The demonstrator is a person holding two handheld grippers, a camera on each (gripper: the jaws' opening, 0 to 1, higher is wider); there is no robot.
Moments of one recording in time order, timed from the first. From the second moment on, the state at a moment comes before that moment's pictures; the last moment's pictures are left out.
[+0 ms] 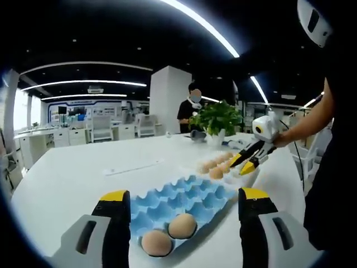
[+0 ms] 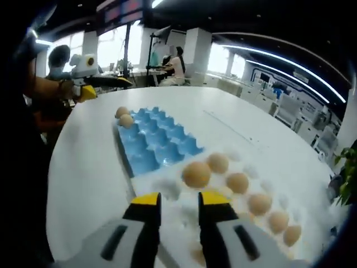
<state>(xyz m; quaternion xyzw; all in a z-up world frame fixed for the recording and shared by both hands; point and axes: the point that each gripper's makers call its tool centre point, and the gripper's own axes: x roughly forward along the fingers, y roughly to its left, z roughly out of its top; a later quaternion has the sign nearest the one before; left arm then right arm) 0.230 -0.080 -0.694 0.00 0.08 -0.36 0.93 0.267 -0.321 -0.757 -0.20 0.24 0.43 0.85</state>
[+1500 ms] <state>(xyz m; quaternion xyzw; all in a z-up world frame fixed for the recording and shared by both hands) 0.230 -0.082 -0.692 0.00 0.08 -0.34 0.94 0.270 -0.383 -0.757 -0.12 0.30 0.38 0.87</state>
